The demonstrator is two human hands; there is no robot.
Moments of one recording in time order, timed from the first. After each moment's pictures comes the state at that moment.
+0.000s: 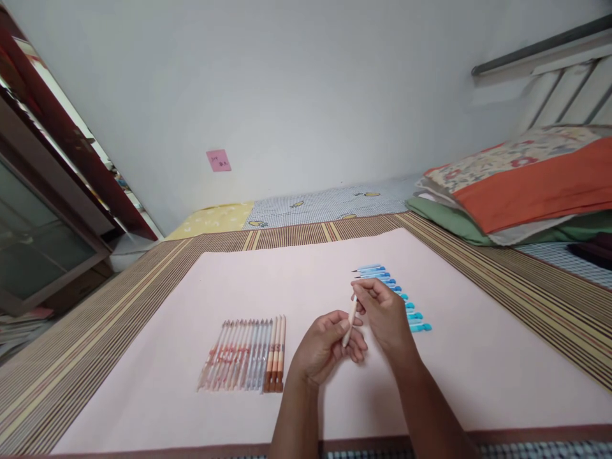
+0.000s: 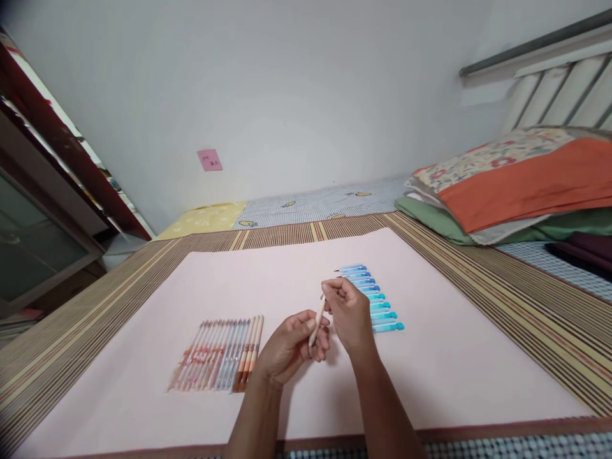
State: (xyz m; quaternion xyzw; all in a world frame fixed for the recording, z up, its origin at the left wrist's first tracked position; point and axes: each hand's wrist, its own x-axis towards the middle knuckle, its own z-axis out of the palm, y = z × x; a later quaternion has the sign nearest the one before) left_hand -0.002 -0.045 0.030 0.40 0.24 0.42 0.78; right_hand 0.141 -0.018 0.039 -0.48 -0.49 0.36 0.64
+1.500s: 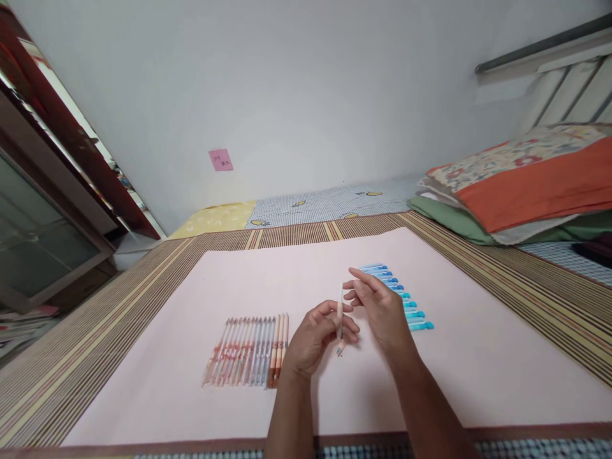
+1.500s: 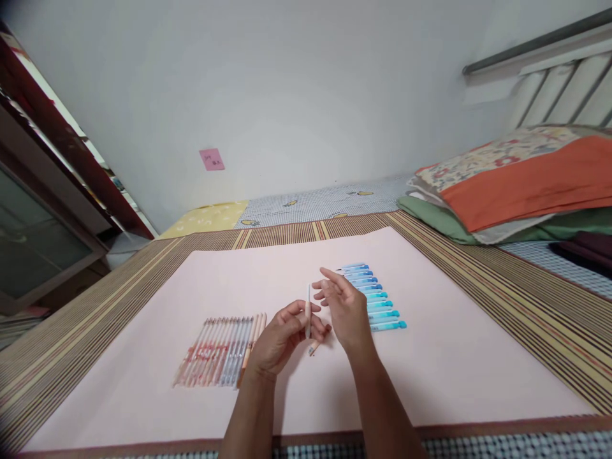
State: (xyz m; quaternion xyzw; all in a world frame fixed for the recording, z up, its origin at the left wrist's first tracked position) left_hand -0.021 -0.045 0.043 0.45 0.25 0.46 0.73; right_hand 0.131 -0.028 0.057 -0.48 -0.50 0.38 0.62
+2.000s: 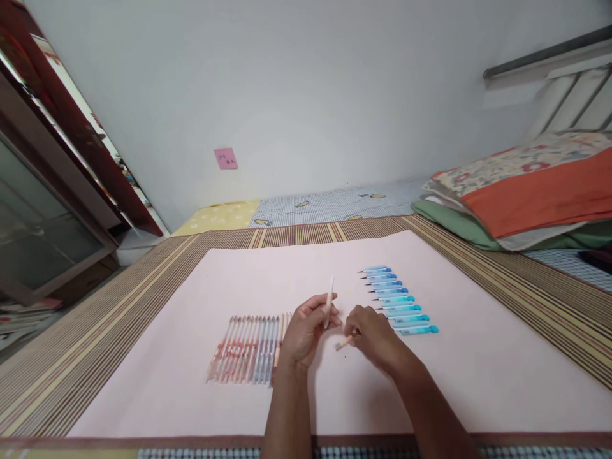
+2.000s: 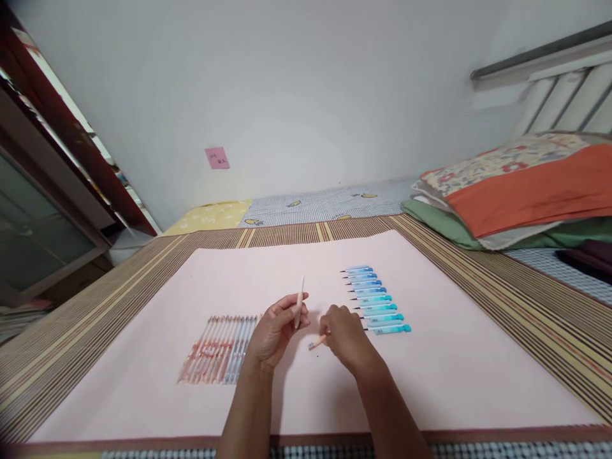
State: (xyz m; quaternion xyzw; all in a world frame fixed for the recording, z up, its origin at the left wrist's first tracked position) left_hand -0.036 -0.034 0.039 0.37 0.30 0.54 0.70; right_hand 0.136 -0.028 0.014 -0.57 -0.77 0.19 0.20
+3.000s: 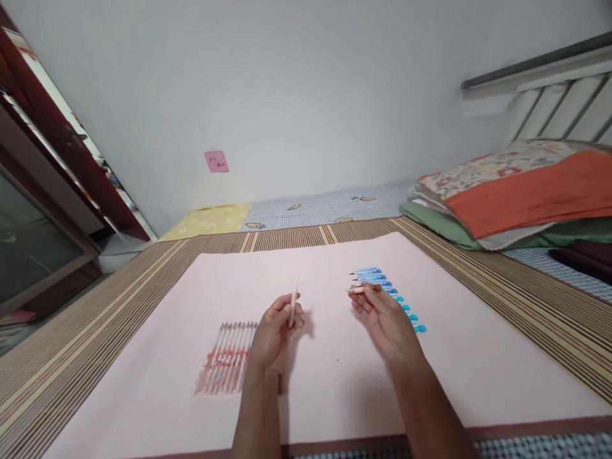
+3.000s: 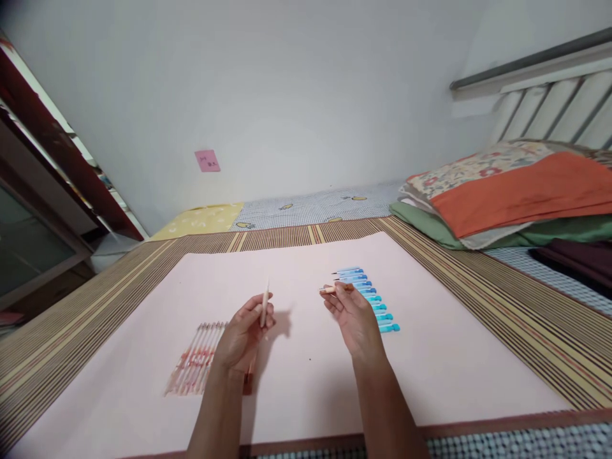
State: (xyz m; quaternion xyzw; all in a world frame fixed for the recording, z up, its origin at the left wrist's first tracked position) left_hand -0.078 -0.029 0.036 0.39 0.31 0.58 0.64; right_hand 0.146 -0.013 0.024 -0.33 -0.24 0.60 0.68
